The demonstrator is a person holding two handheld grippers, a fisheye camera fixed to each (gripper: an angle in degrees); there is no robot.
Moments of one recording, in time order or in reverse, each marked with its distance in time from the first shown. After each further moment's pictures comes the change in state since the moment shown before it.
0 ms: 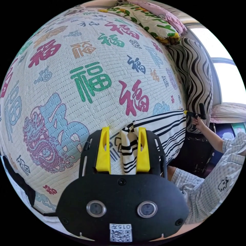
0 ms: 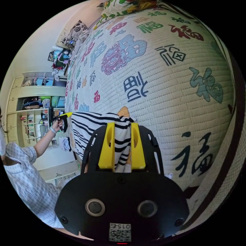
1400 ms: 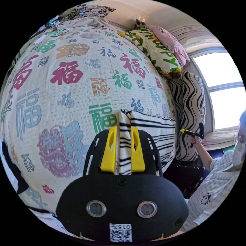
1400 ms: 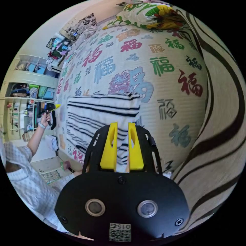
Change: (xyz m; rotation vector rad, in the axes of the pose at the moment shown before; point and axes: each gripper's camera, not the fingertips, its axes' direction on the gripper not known) left arm -0.031 0.058 -0.104 0.278 0.081 -0.164; right arm -0.093 -0.087 -0.038 -0.003 0.216 -0.123
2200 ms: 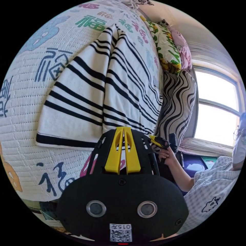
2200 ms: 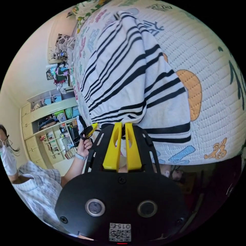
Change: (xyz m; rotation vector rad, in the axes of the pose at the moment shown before) left arm 0.036 0.213 0.082 -0.073 0.303 -0.287; right arm -0.088 0.105 0.111 -0.080 -0.471 0.366
